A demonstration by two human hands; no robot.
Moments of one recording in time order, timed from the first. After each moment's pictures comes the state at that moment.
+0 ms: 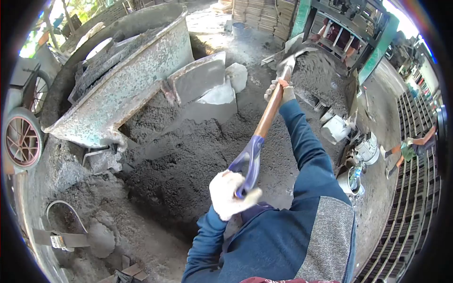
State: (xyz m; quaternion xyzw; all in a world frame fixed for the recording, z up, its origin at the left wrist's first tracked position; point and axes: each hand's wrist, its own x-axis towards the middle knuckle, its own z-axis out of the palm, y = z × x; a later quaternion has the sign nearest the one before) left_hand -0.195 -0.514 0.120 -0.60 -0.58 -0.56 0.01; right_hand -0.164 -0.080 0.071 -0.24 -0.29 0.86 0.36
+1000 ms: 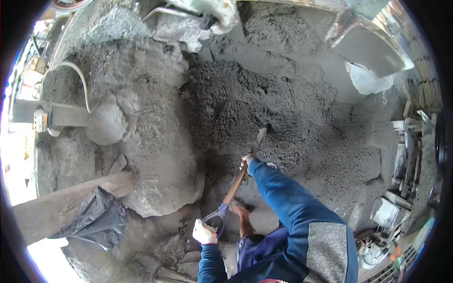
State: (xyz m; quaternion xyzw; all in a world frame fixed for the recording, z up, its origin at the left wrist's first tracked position) left_hand -0.042 -0.806 -0.227 0.63 -0.46 -0.62 0.09; right_hand -0.299 -0.596 -0.540 -0.46 -0.27 0.74 -0.42
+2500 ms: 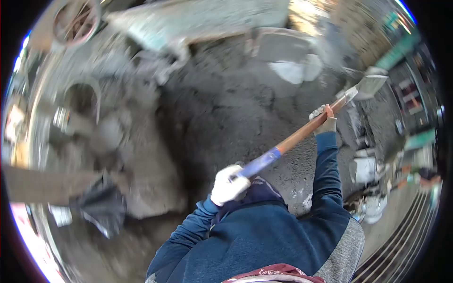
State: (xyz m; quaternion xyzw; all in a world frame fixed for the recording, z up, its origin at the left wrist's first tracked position) left_hand -0.116 -0.665 0.016 -0.09 -0.56 -0.73 -0.38; right_hand -0.145 -0.233 0.010 -0.26 -0.33 0.87 0.27
